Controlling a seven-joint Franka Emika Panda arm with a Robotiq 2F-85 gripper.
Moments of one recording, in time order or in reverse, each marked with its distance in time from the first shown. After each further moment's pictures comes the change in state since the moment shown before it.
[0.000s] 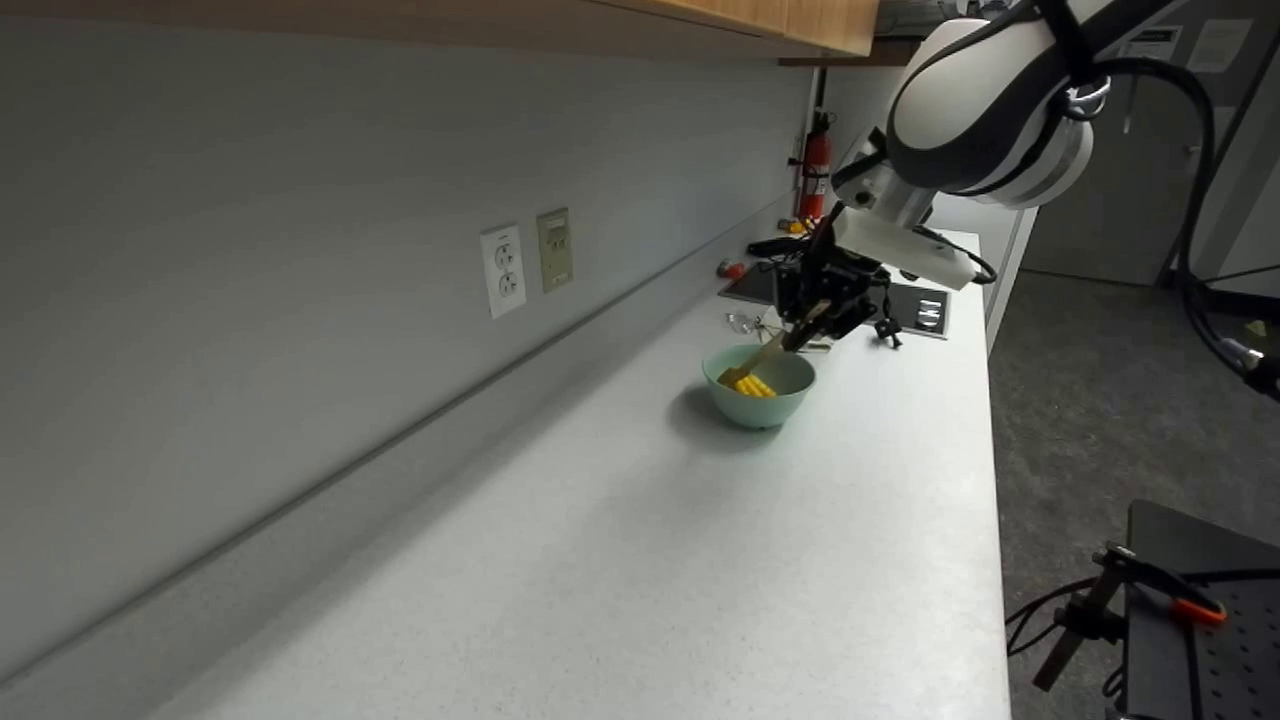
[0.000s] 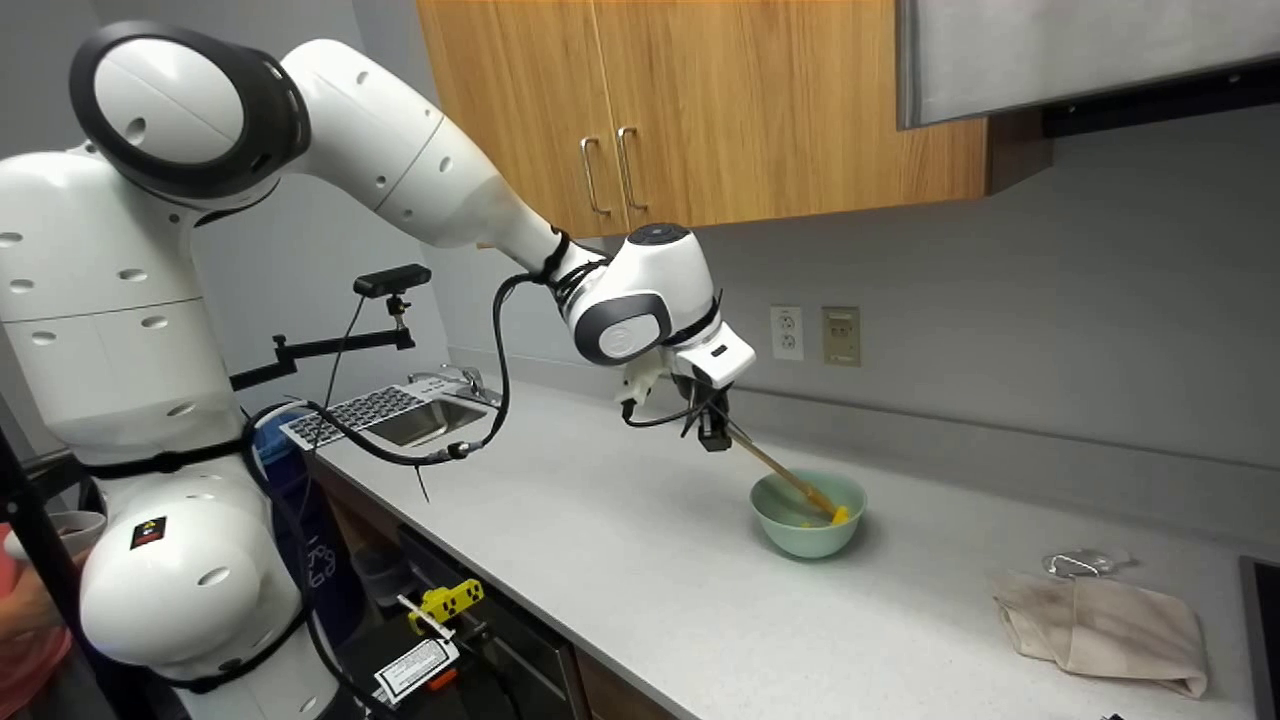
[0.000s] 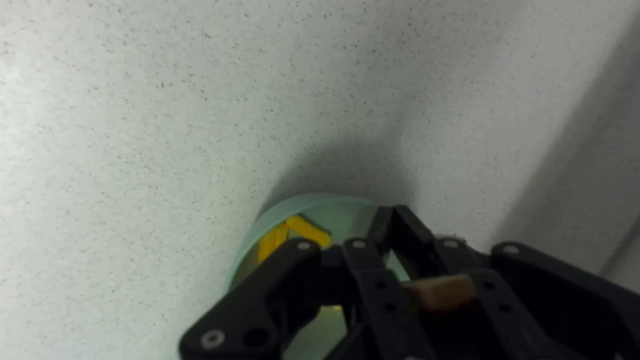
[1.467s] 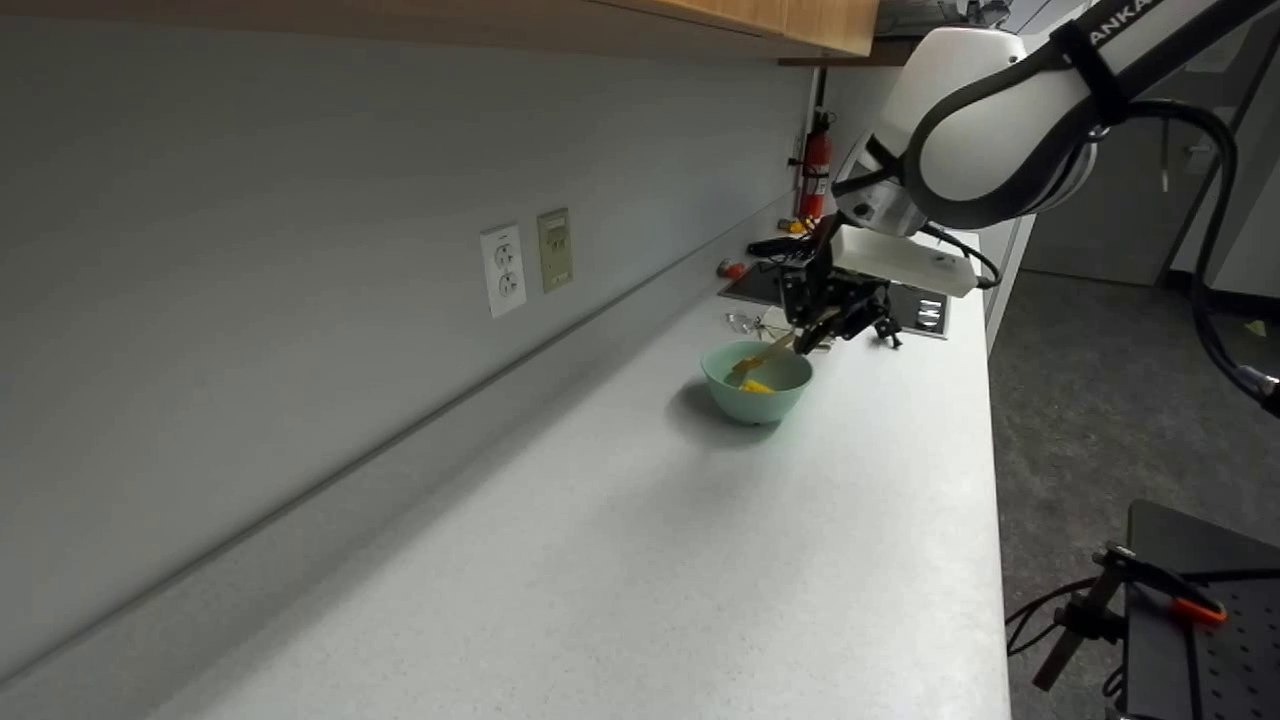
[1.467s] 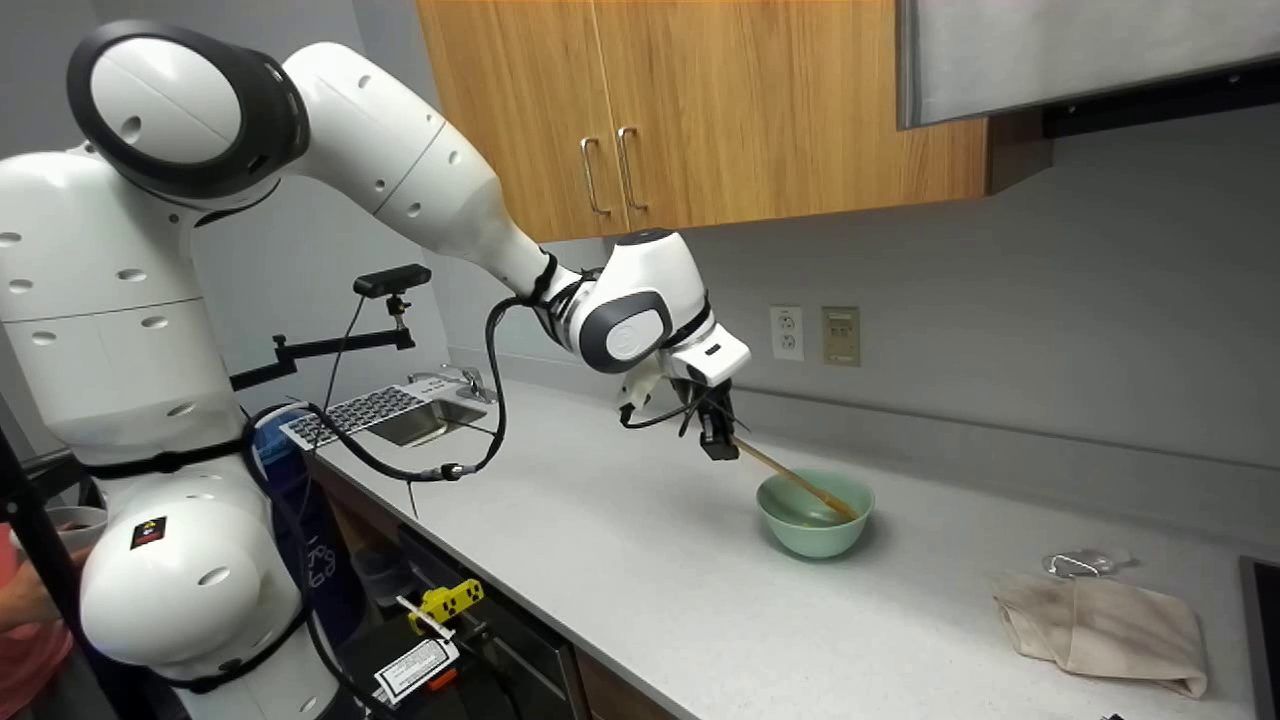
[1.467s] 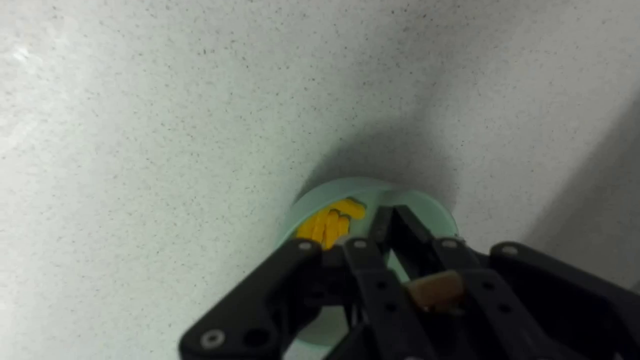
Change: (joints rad) arm 0.000 0.000 -0.015 -0.028 -0.284 0.041 0.235
